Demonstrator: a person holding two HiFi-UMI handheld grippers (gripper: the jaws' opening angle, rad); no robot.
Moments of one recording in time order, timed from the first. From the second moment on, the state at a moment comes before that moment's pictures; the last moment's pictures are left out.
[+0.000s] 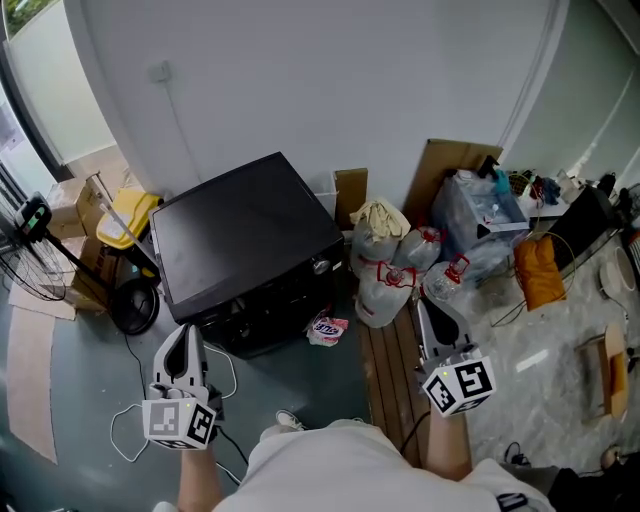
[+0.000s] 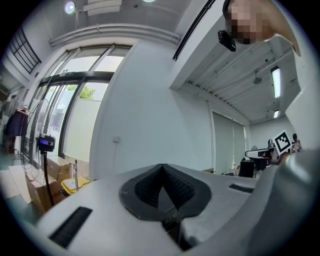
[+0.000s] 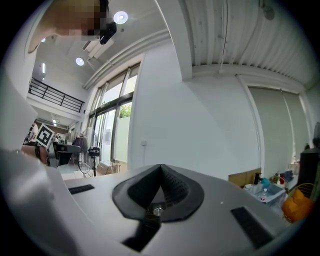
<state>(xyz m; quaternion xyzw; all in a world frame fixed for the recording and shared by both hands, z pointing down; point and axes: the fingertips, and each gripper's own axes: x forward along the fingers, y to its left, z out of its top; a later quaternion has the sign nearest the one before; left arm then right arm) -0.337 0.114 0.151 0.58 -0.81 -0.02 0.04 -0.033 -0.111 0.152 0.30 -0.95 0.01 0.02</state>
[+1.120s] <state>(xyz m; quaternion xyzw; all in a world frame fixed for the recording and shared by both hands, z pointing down) -0.380 0.112 0.152 0.61 -0.79 -0.03 0.03 -0.106 -0.083 0.149 0.28 -0.96 -0.03 0.05</state>
